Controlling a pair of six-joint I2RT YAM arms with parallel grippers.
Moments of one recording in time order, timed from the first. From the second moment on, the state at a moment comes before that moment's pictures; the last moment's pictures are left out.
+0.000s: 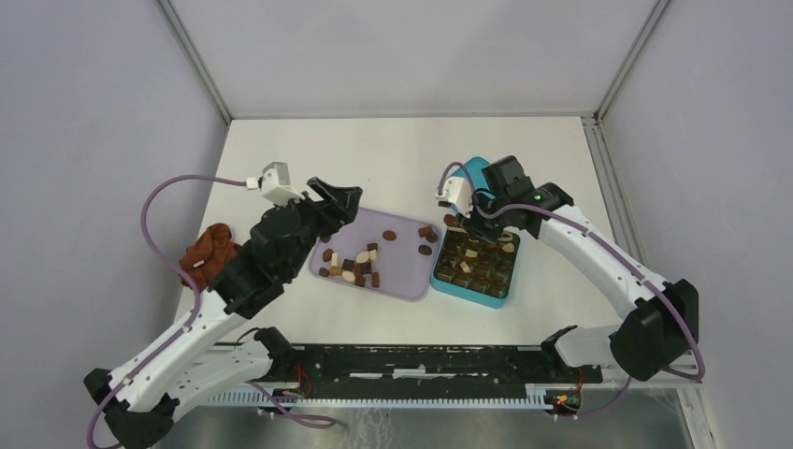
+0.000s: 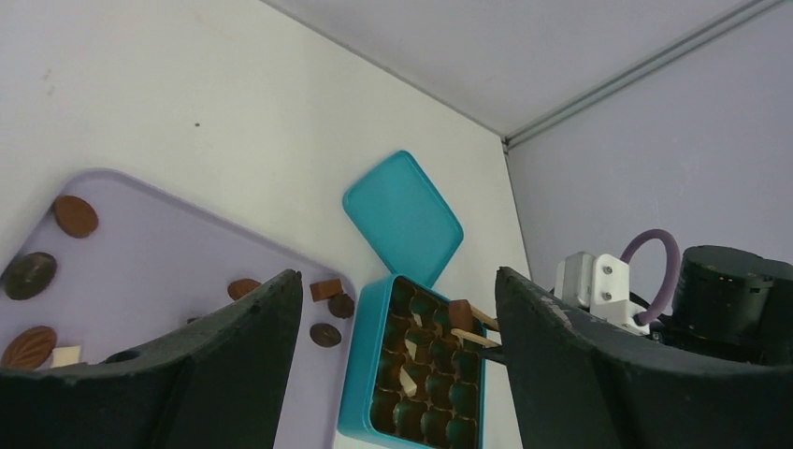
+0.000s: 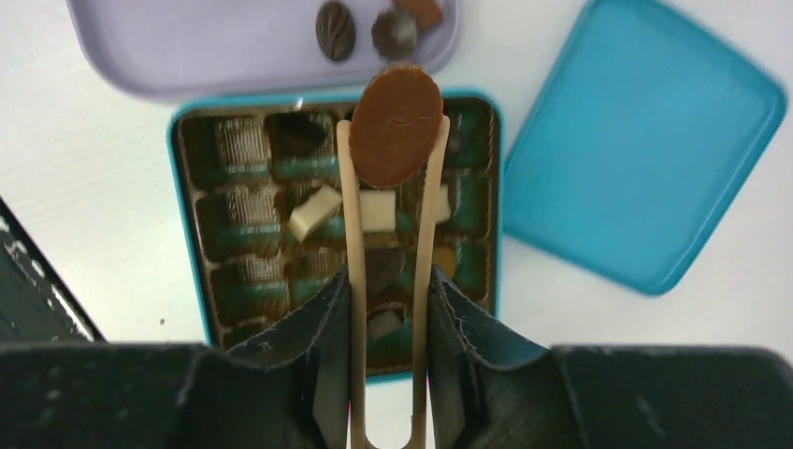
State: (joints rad) left arm -0.77 0.74 0.87 -0.29 -0.51 -0.83; right arm 0.54 1.38 1.20 -0.80 -0.26 -0.64
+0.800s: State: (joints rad) left arm -0.77 1.29 0.98 -0.23 -0.12 -0.69; right arm 0.35 1.15 0.85 -0.91 -0.24 -0.80
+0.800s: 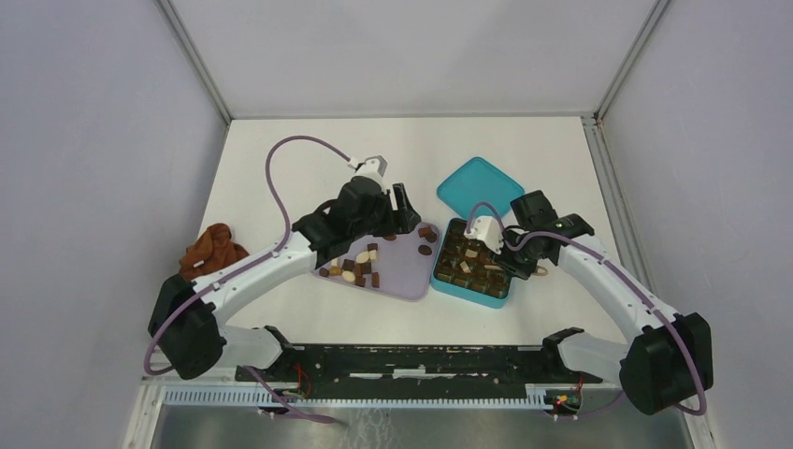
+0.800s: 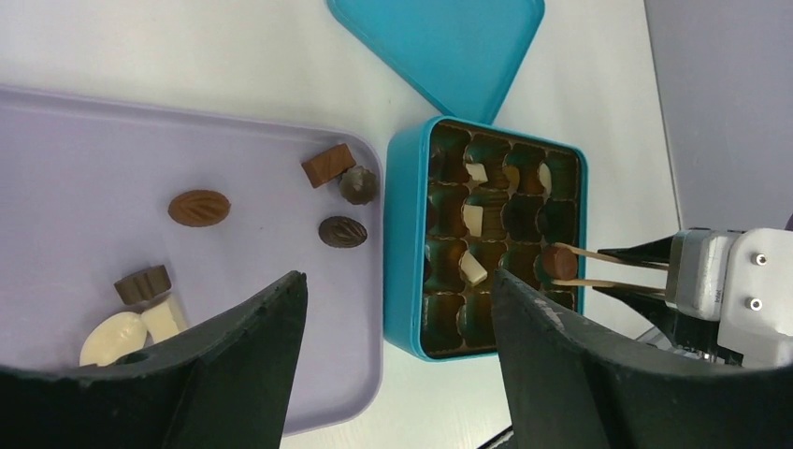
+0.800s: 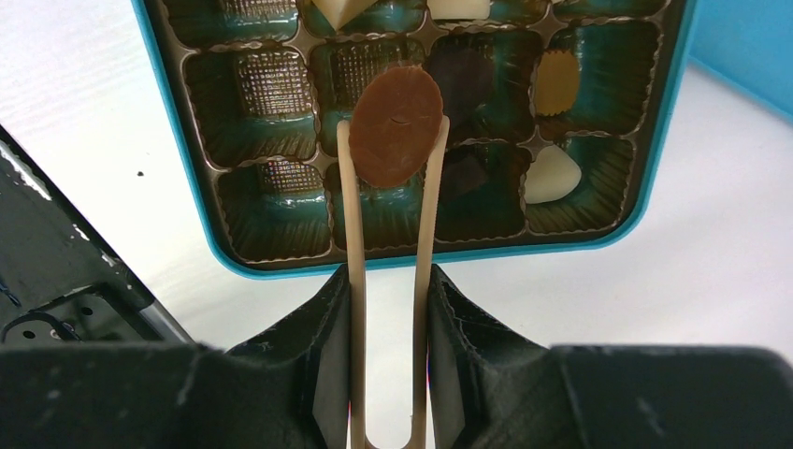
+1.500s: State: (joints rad) left arm -0.77 1.42 1.02 -0.21 -0.05 -0.64; right arm 0.35 1.24 0.85 -0.94 -0.22 -0.85
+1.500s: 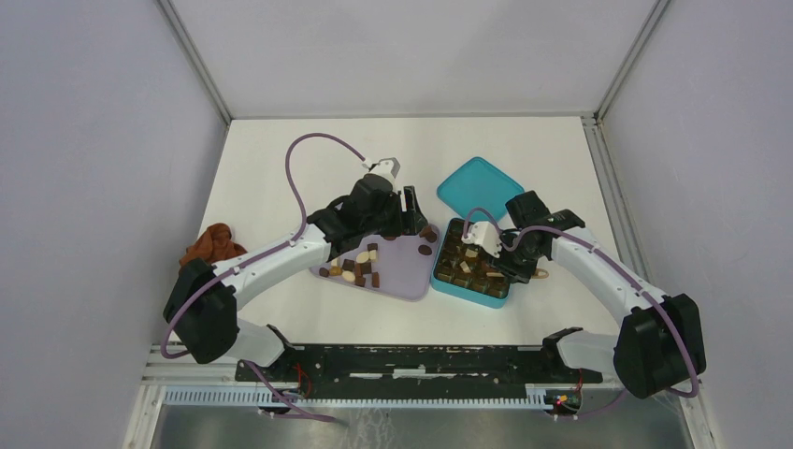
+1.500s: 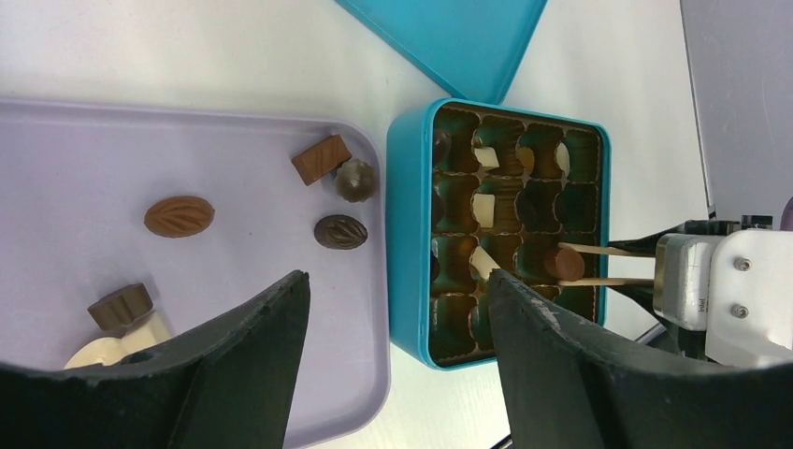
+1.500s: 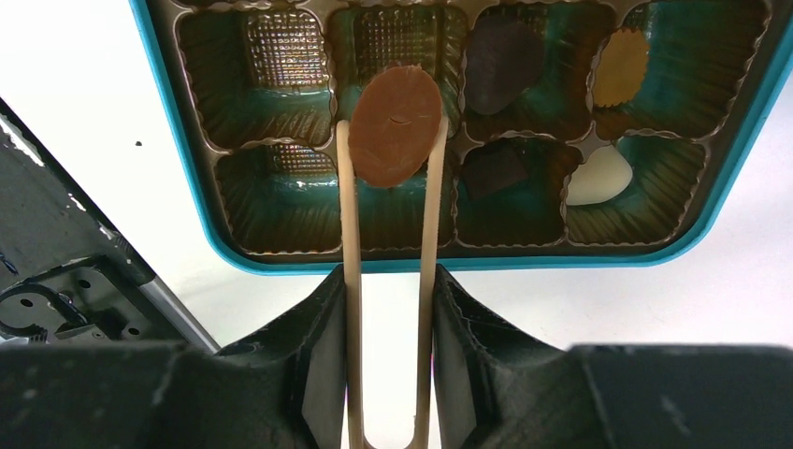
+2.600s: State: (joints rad) left arm -0.77 0.99 1.16 -0.49 -0.42 -0.61; right arm 0.72 1.41 1.14 -0.79 -0.34 -0.72
